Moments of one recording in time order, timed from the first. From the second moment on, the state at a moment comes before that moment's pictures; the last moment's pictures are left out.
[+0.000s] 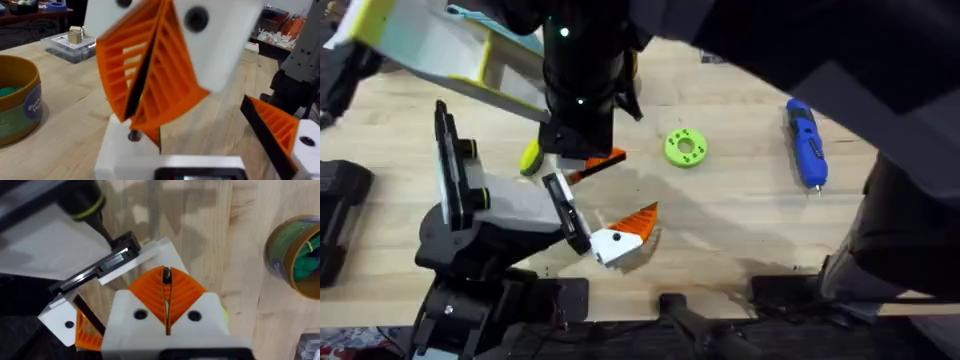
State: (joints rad) left arm -0.20 0.00 0.01 -0.07 0.89 -0.12; right arm 1.04 2.02 2.21 -1.51 -0.10 -0.48
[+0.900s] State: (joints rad) left arm -0.20 0.00 0.01 -0.07 0.89 -0.14; right arm 1.04 2.03 2.21 -1.51 -0.11 -0.48
